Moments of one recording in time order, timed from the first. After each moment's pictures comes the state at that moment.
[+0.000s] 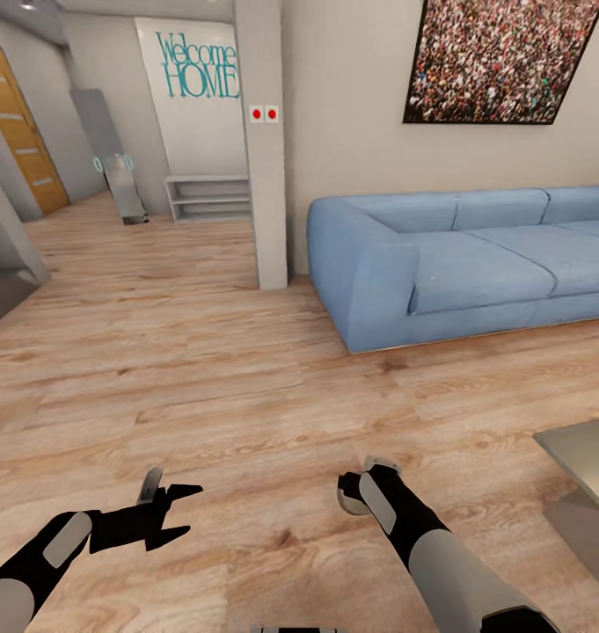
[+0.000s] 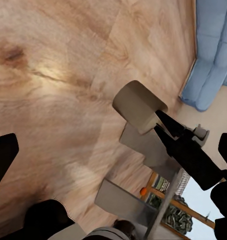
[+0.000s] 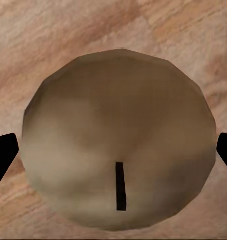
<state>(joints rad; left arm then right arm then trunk) -0.60 0.32 -0.04 -0.45 0.89 1.01 -0.67 -0.72 0.14 0.13 -0.51 -0.44 0.49 -0.37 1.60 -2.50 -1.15</state>
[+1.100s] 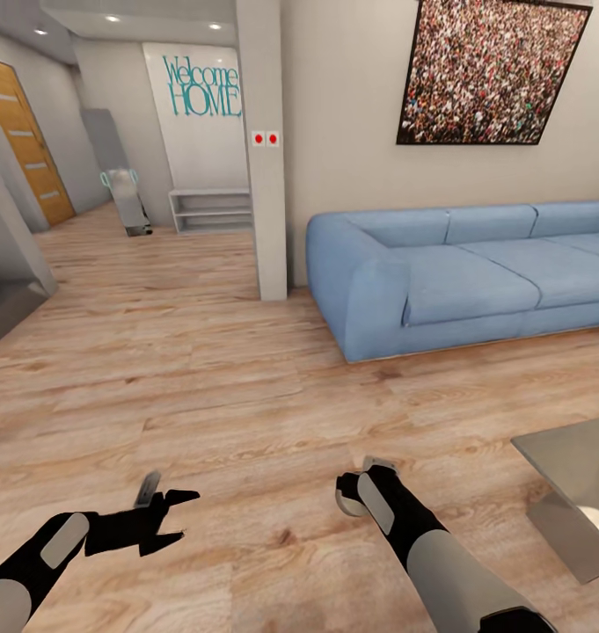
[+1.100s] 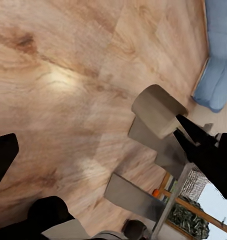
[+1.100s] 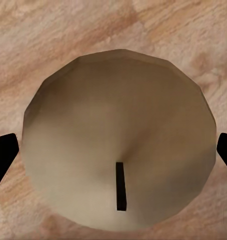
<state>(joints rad) -0.60 0.33 -0.04 -0.44 0.88 1.00 -0.61 -0.72 0.15 0.12 -0.51 -0.44 0.49 -0.38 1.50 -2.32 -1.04</state>
